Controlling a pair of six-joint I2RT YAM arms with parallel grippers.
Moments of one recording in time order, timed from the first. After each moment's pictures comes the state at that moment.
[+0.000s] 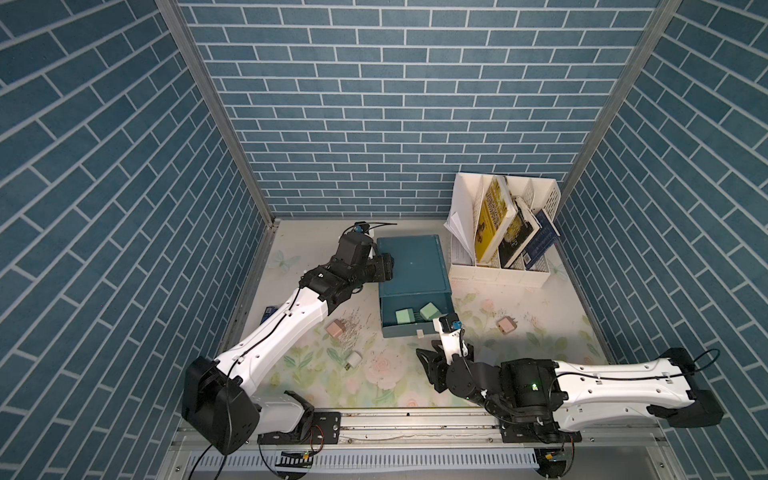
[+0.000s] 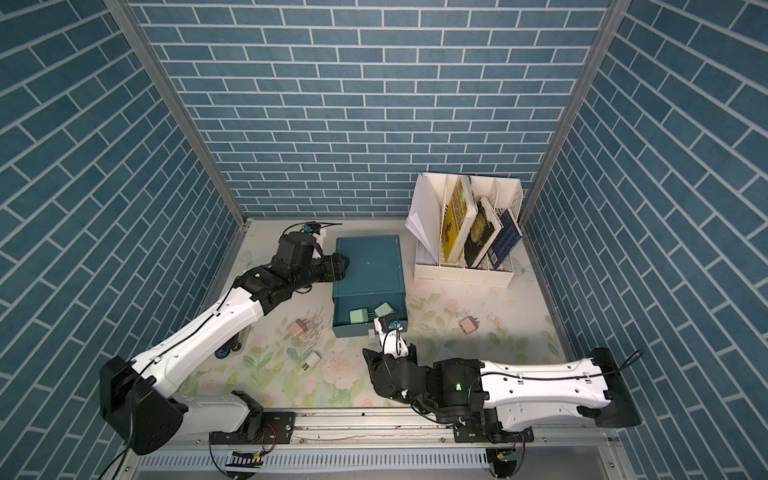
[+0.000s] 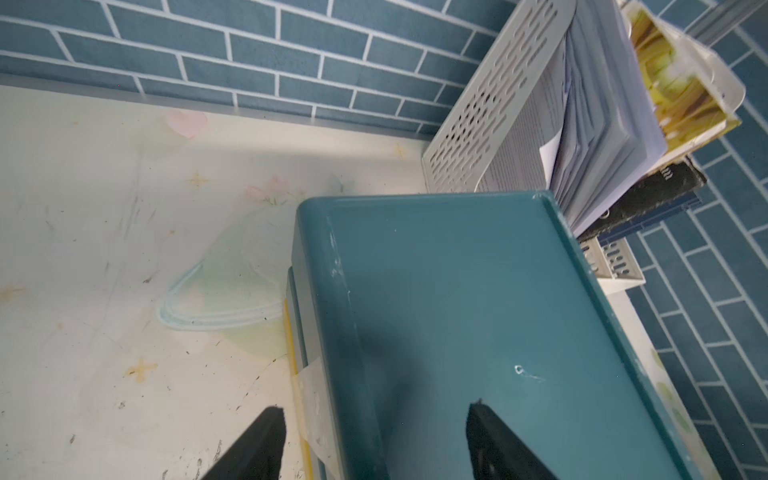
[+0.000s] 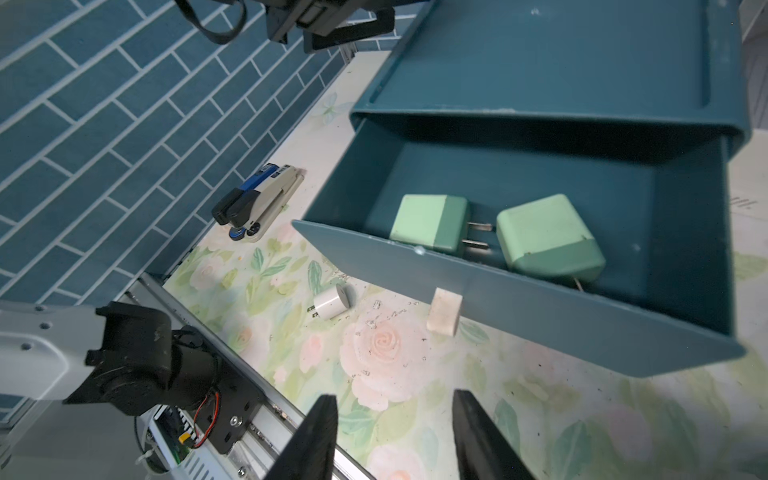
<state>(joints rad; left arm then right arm) -0.55 1.33 1.18 -0.47 -0.04 -0.49 1.58 1.06 0.88 -0.52 0.65 0.86</state>
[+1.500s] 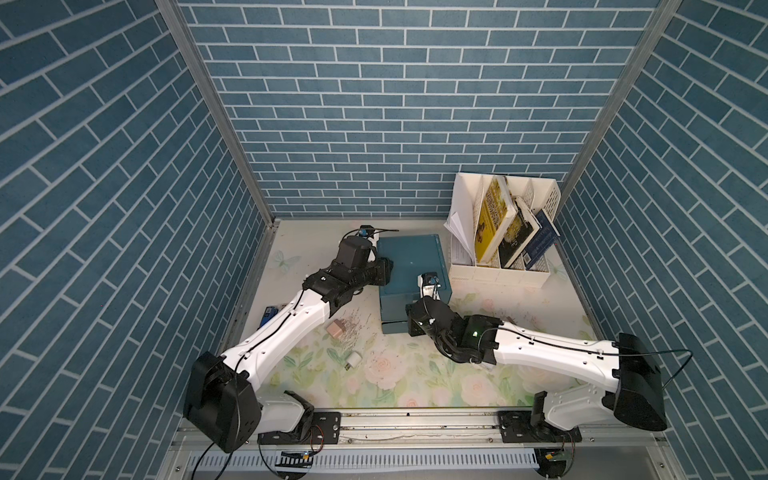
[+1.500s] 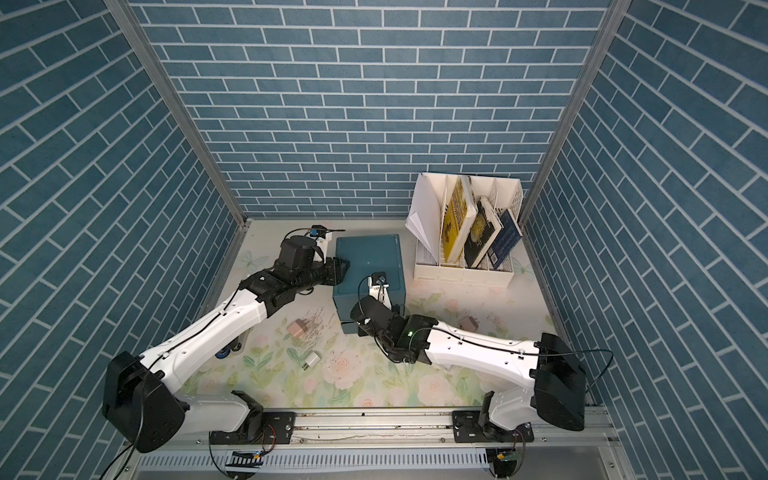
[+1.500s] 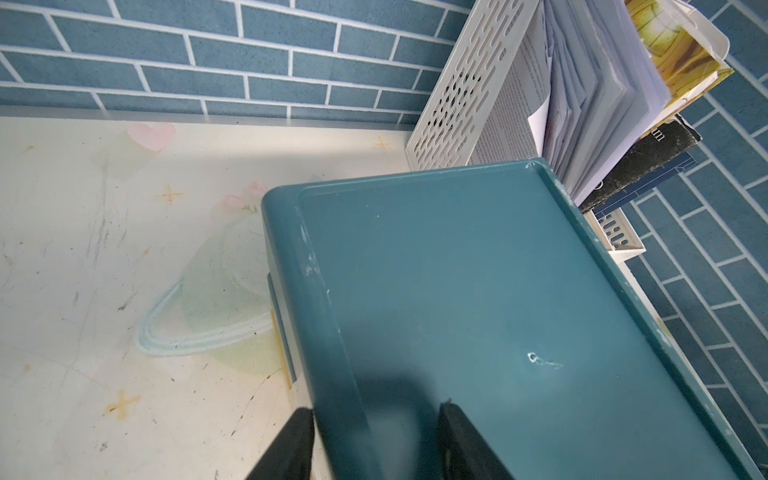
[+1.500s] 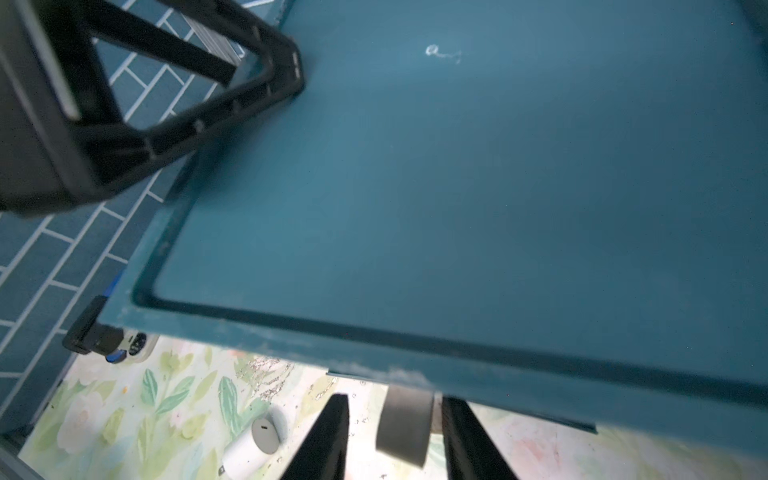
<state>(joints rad) -0.54 1.34 1.10 -0.36 0.01 -0.38 1.23 1.40 1.03 -0.33 0.51 0.76</state>
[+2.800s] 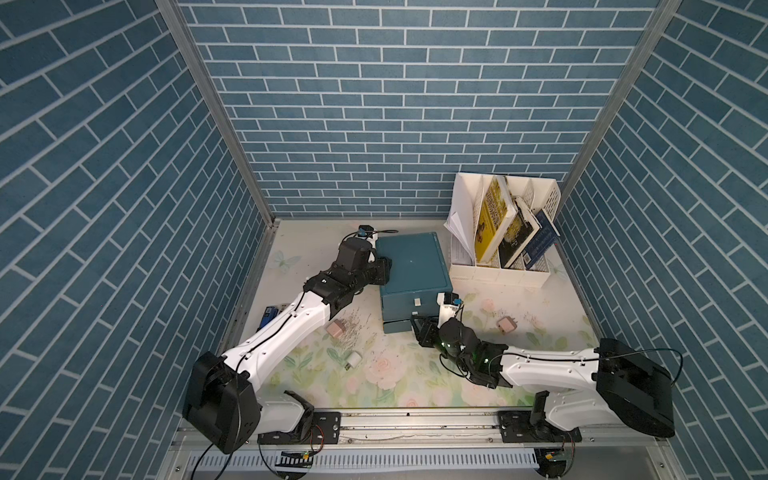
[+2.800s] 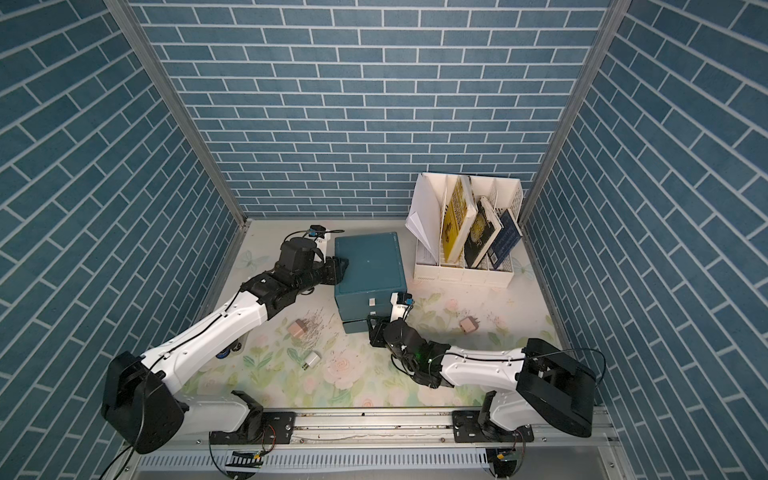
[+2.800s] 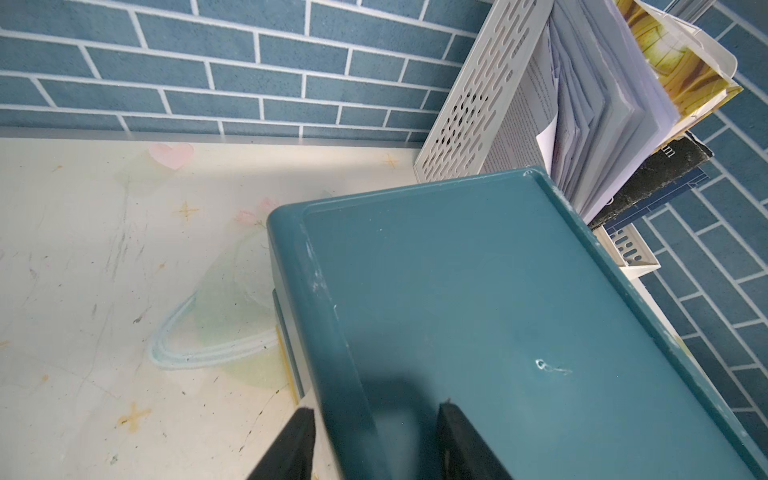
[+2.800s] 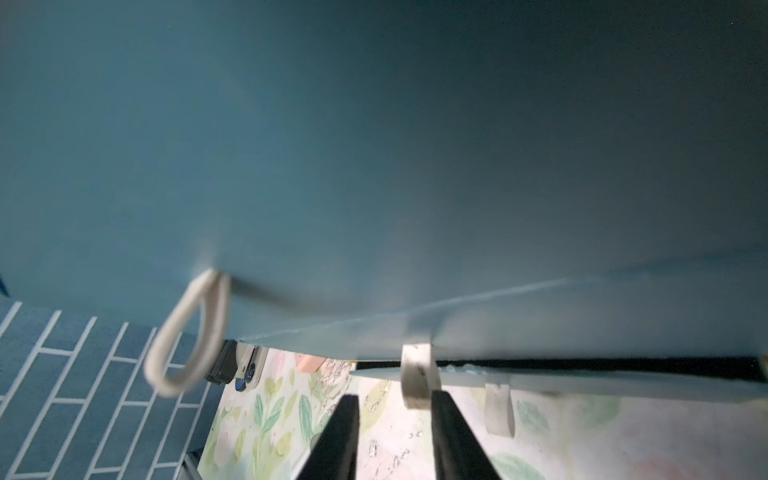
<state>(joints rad) -0.54 1.33 1.07 -0.30 -0.04 -0.37 1.14 1.36 0.53 0.41 0.35 0.99</state>
